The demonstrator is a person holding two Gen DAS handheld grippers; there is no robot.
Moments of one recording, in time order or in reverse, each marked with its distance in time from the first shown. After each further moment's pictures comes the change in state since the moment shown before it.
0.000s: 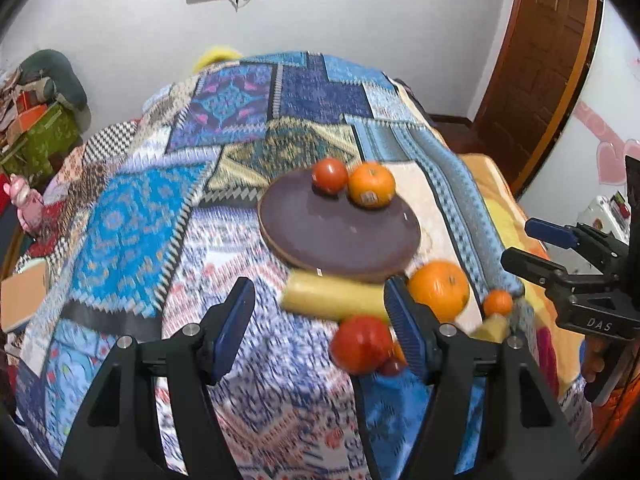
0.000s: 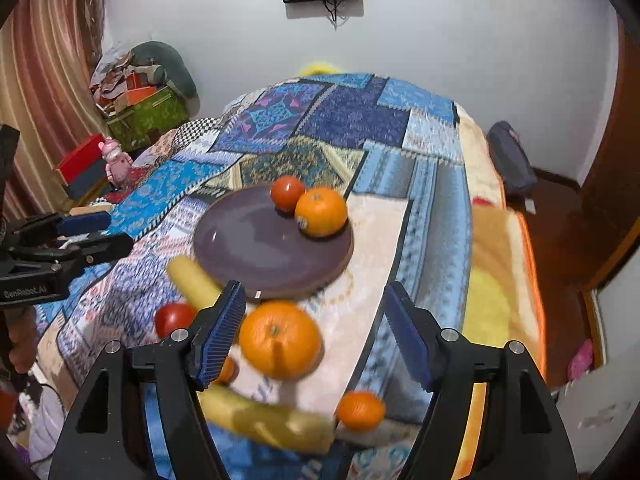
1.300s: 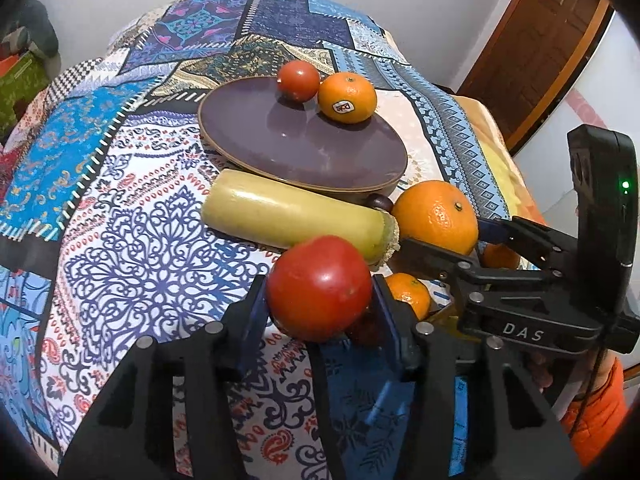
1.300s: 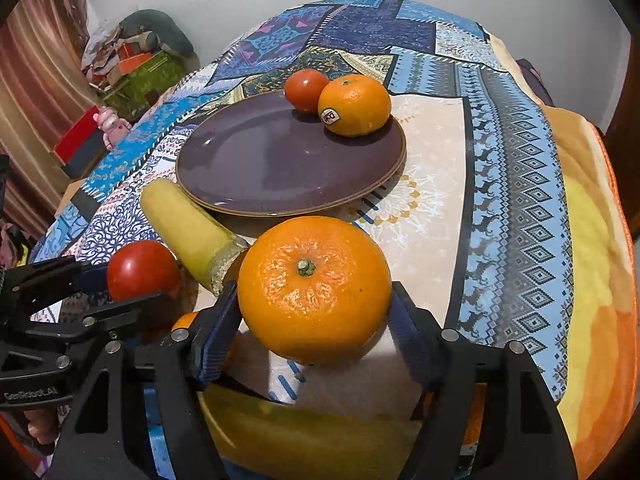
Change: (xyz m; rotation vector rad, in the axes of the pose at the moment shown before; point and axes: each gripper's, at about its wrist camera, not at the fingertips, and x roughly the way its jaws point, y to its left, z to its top) left arm 0.065 -0.011 -0.043 -0.058 0.140 -0.119; right arm 0.078 0.015 -0.042 0.059 0.162 0.072
